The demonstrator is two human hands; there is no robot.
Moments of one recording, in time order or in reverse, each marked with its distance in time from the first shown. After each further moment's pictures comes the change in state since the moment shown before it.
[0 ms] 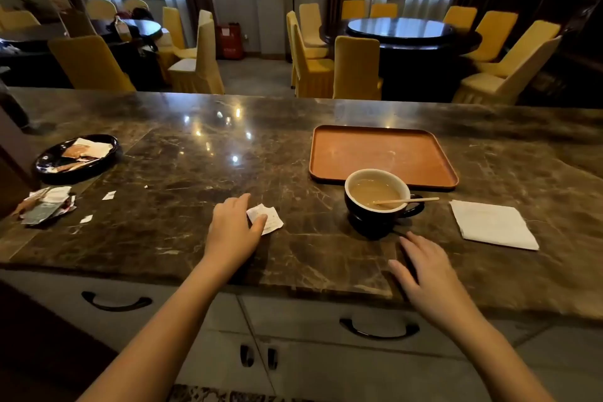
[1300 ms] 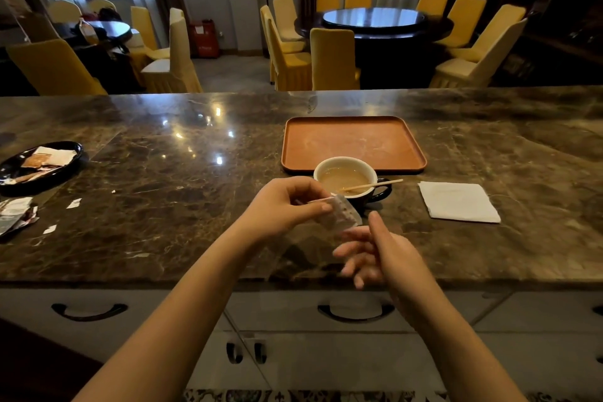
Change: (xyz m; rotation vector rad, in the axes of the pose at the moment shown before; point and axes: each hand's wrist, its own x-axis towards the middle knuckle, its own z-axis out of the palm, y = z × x) left_hand -0.024 0.114 -0.023 -0.677 -0.512 0.346; right_hand -0.022 -0.046 -0.027 1.175 -0.186 0.285
